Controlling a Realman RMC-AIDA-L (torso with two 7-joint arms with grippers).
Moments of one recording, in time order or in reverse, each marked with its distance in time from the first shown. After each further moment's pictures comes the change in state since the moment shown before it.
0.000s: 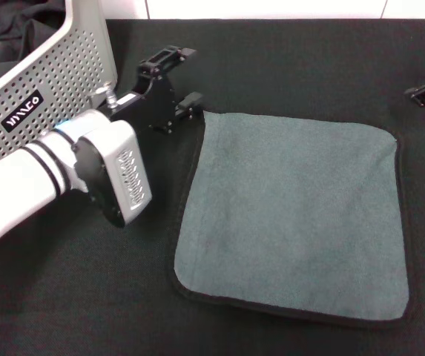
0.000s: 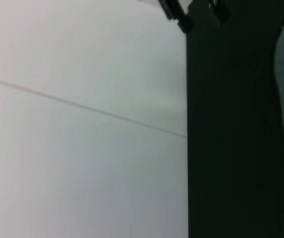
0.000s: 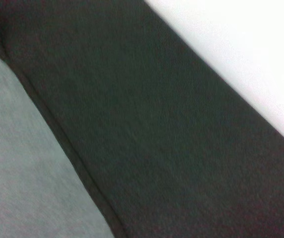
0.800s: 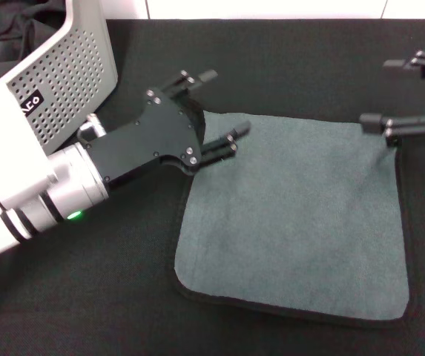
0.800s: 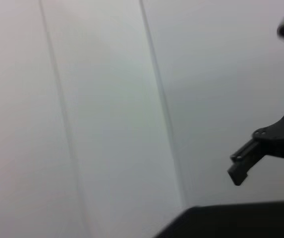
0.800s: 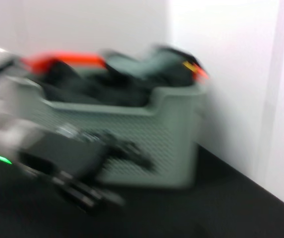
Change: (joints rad) left arm 0.158 0.046 0.025 0.146 0.157 0.412 -1.138; right arm -0.464 -0.010 -0.062 -0.263 0.958 0.235 -0.416
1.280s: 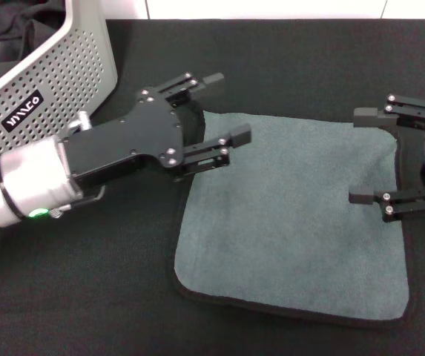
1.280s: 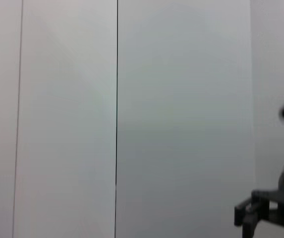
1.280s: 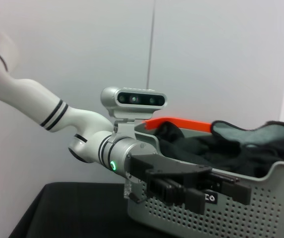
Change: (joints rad) left arm -0.032 0.061 -0.058 -0.008 0.066 0.245 -0.333; right arm -0.006 0.000 0.000 0.196 0.188 0.246 -0.352
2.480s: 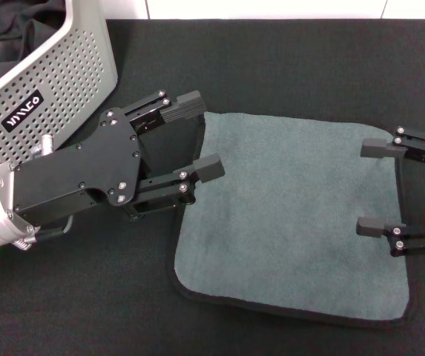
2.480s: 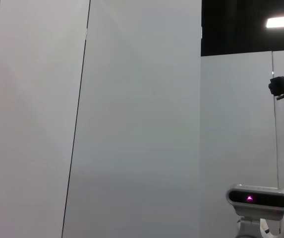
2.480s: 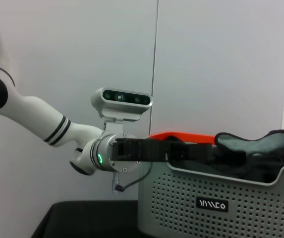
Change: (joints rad) left arm 0.051 0.001 -0.114 -0.015 0.068 0.283 -0.076; right arm -0.059 0.001 -0.024 0.131 0.071 0.039 -0.126
